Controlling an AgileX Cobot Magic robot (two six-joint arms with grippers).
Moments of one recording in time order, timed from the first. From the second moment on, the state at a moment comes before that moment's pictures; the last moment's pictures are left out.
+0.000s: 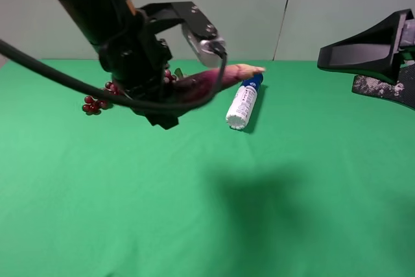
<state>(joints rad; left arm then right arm) -0.72 1.64 -1.25 -0.13 0.89 0.56 -0.01 0.82 -0.59 1.05 0.78 -0.66</state>
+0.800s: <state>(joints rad) -0.91 1.69 -1.33 -0.13 0.74 0.62 -0.01 1.07 -0.59 1.35 0.87 -0.98</state>
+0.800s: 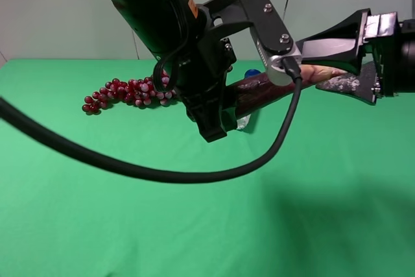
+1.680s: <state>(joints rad) -0.91 1.69 -1.33 -0.13 0.71 0.63 -0.01 1.10 -0.59 1.45 0.92 -1.09</state>
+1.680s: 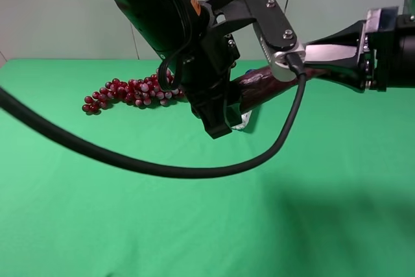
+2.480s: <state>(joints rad) -0.91 1.69 -1.33 -0.13 0.71 0.62 -0.01 1.10 -0.59 1.44 0.92 -1.10</state>
